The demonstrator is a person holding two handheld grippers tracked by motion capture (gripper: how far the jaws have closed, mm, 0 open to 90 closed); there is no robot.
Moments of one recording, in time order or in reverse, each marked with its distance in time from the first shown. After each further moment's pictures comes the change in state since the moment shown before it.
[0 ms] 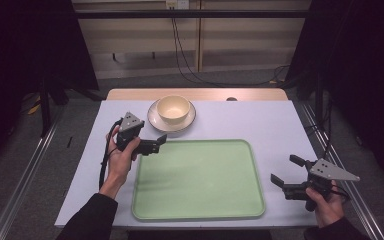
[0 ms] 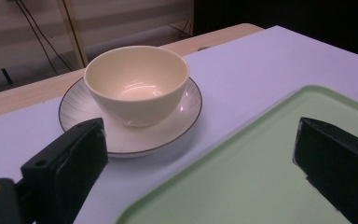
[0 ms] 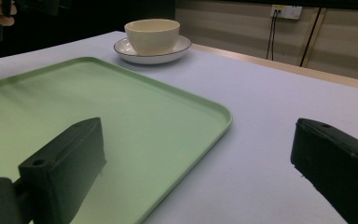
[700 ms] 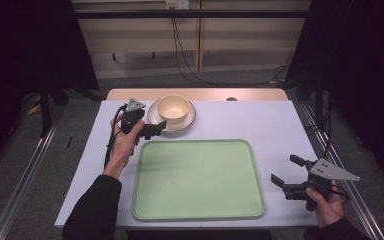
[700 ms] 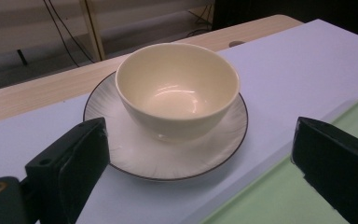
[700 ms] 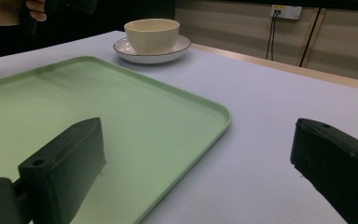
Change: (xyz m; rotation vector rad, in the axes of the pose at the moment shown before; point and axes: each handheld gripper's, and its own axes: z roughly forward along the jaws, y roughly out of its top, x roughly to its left) left arm 0.034 0.017 0.045 0.056 0.063 -0.064; right arm 0.000 0.000 0.000 0.003 0.003 0.002
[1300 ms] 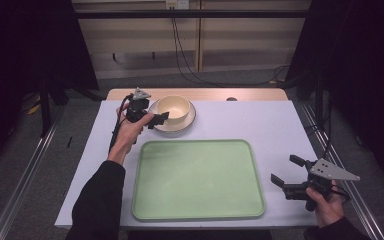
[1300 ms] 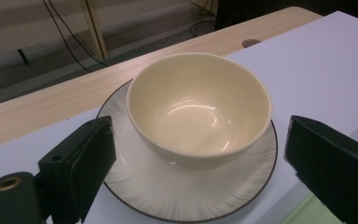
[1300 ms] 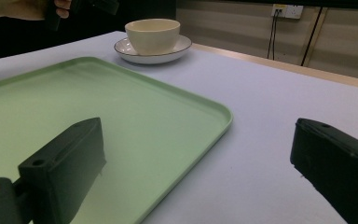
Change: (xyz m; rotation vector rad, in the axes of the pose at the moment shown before) left arm 0.018 0.022 0.033 0.053 -0.001 0.048; right arm -0.001 0.000 0.000 -0.002 0.008 0.004
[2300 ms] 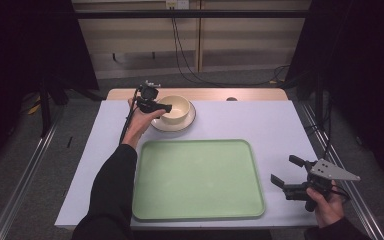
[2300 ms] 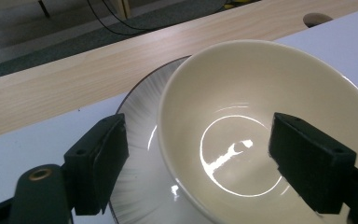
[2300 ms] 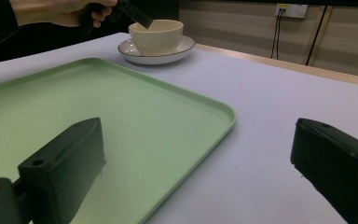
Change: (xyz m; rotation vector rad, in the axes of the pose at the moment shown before) left arm 0.014 0.019 0.062 0.167 0.113 -0.077; right arm -0.001 -0.001 0.000 -0.004 0.011 0.009
